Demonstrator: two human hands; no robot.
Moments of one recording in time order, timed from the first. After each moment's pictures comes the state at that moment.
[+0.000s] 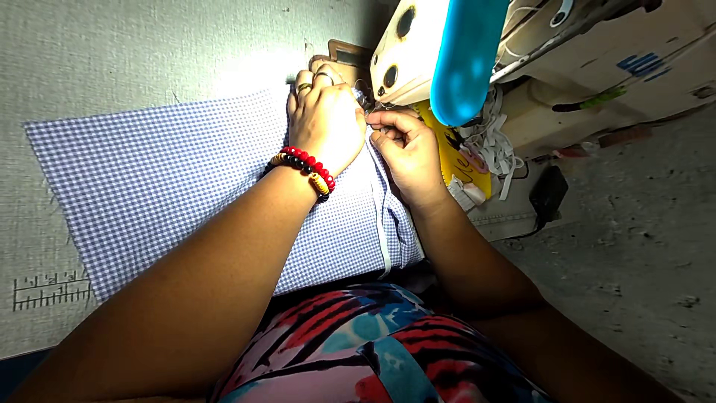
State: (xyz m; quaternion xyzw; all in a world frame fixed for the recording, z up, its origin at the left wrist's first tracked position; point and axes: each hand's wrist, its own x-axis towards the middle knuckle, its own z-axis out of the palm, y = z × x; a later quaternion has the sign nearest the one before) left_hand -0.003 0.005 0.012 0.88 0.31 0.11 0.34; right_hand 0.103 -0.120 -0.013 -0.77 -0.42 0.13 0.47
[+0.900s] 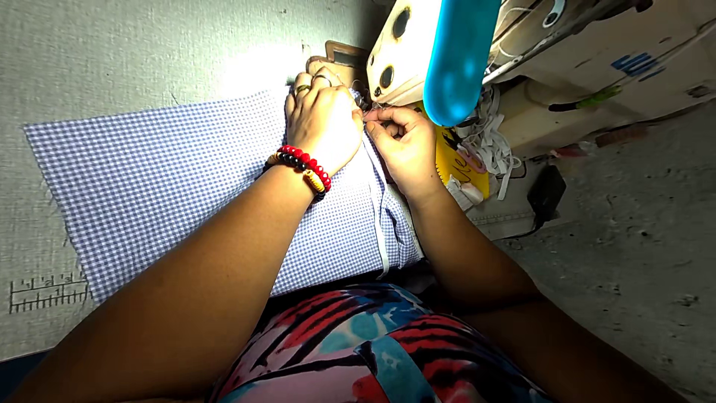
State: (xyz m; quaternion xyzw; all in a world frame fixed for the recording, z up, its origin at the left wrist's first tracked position) left_hand -0.001 0.007 0.011 0.89 0.30 0.09 0.34; right_hand 0.108 -0.111 -0.015 -0.79 -0.43 0.08 0.44
